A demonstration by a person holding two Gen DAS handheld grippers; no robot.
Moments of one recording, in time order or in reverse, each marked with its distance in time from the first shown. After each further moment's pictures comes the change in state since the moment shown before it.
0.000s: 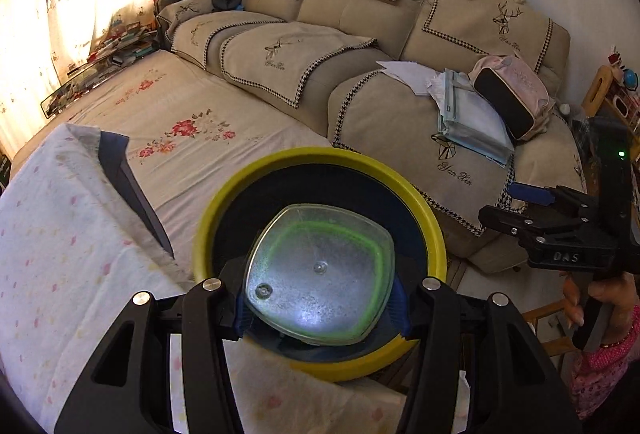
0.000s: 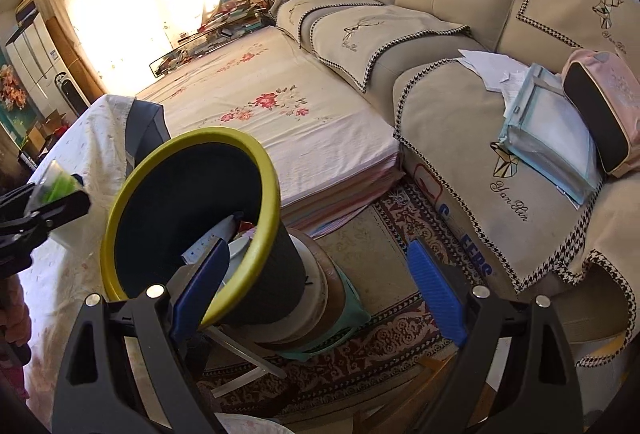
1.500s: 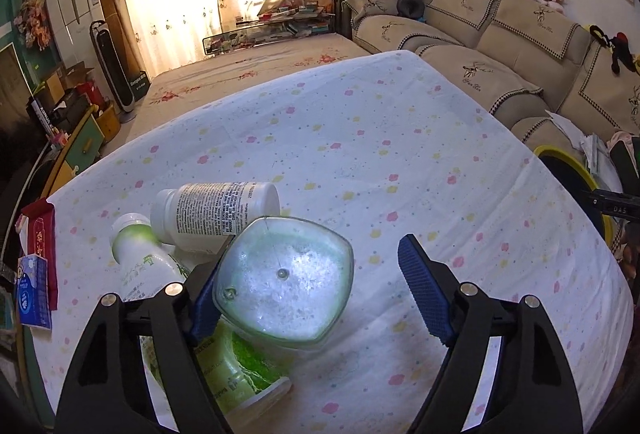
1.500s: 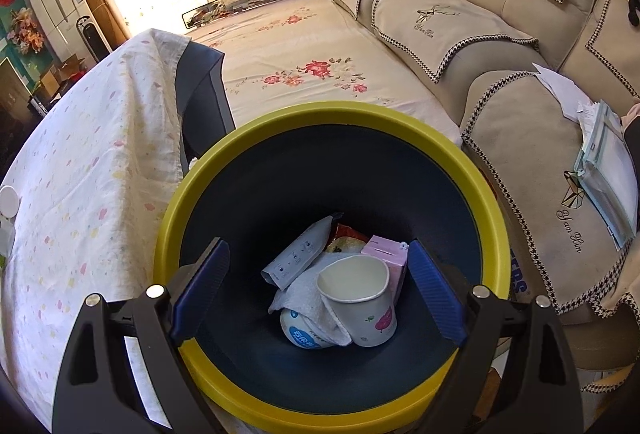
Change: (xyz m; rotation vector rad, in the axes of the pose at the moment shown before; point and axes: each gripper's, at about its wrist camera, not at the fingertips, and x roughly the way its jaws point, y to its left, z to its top) left arm -0.167 0.281 -0.176 -0.346 -0.045 0.424; right arm 0.083 0.152 0.022 -0.156 0.116 0.036
